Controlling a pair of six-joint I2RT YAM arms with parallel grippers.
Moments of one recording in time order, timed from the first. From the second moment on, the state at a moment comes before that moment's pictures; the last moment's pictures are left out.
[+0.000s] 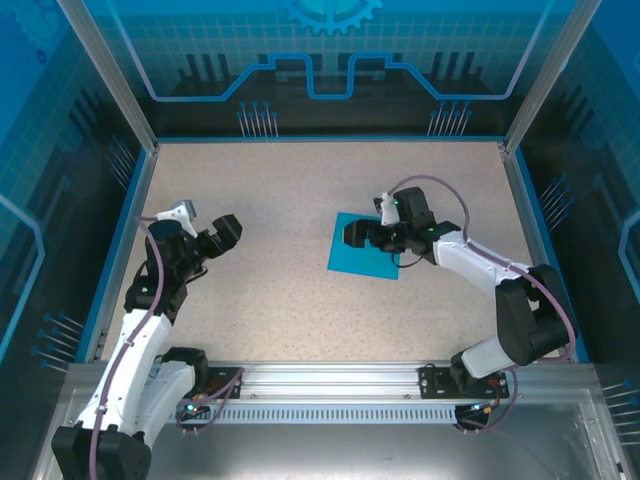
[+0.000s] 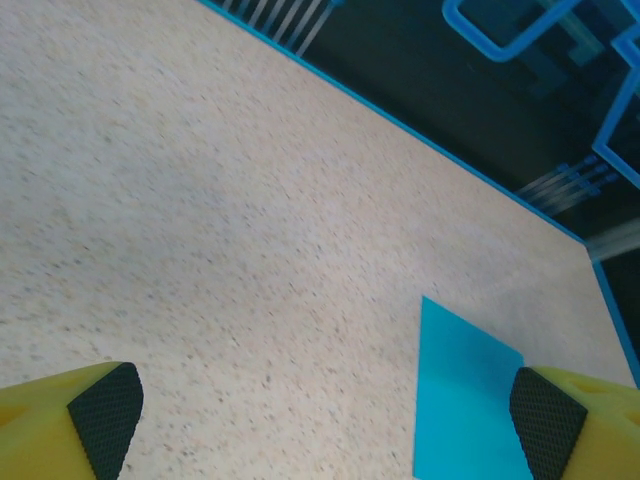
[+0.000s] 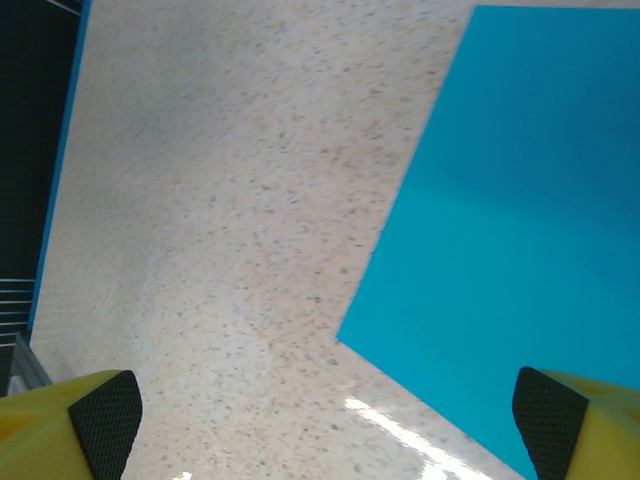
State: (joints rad) left arm -0.02 0.76 0.64 -0.33 0.19 -0.60; right arm 0.41 1.49 0.90 -0.23 -0.47 0.52
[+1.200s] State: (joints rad) left arm -0.02 0.76 0.51 -0.26 0.31 -0.75; right arm 0.71 1.79 1.01 -0.26 -0.24 0.61
